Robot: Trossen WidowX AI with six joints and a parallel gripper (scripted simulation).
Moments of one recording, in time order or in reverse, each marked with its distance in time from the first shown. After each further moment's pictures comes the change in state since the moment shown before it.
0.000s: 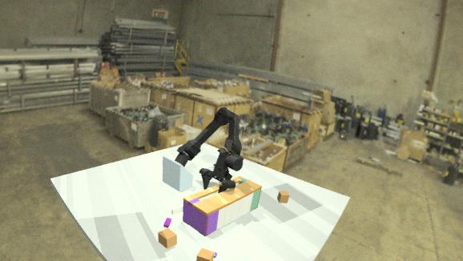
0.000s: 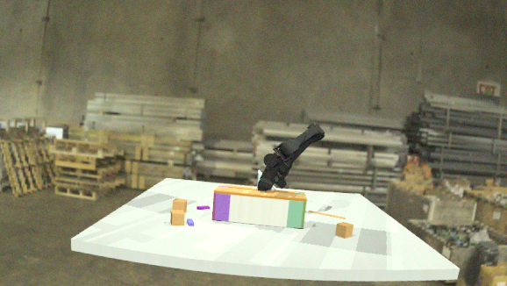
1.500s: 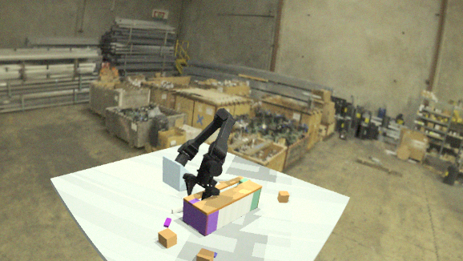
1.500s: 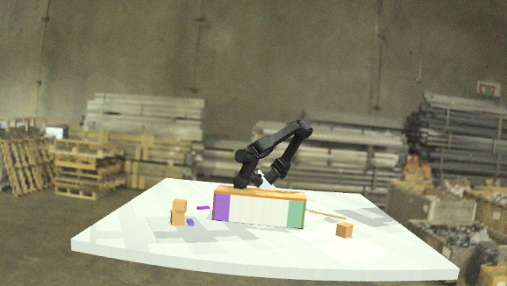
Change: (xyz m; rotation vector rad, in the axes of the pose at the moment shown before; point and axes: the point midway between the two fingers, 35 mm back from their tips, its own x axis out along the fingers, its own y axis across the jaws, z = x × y) arm 0.036 0.001 -0.098 0.003 0.005 0.004
